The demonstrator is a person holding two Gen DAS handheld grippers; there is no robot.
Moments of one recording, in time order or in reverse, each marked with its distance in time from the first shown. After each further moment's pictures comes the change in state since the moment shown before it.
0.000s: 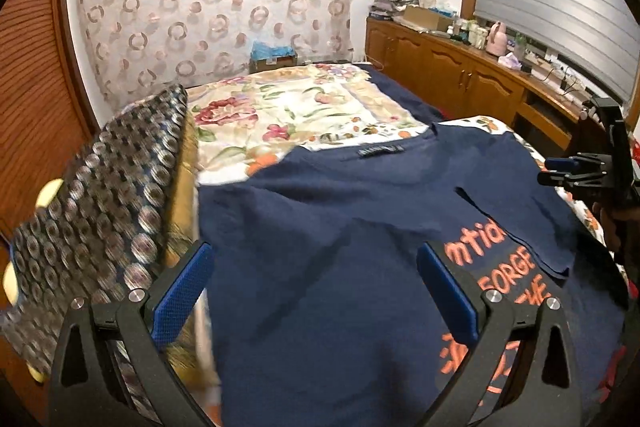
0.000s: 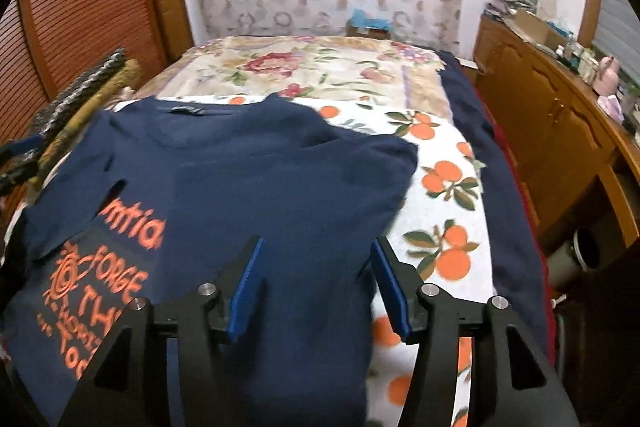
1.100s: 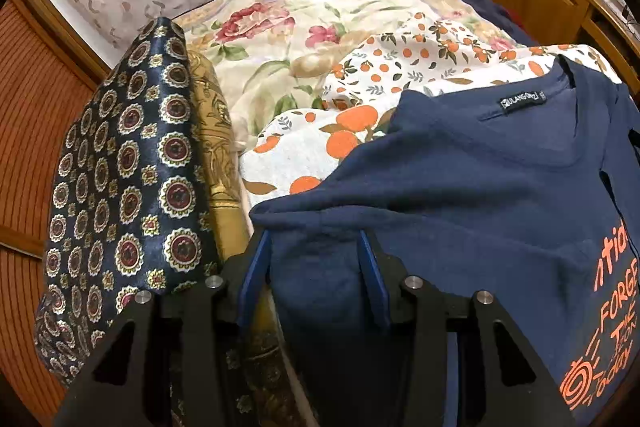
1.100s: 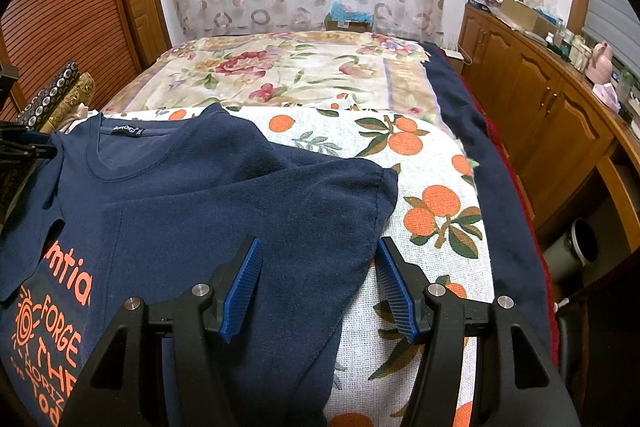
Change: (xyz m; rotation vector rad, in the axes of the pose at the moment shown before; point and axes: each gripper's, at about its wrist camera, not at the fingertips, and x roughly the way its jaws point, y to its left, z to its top) left arm 0.134 0.050 0.050 0.092 0.434 0.167; right arm 0.047 -0.011 0.016 0.029 0.014 -0.018
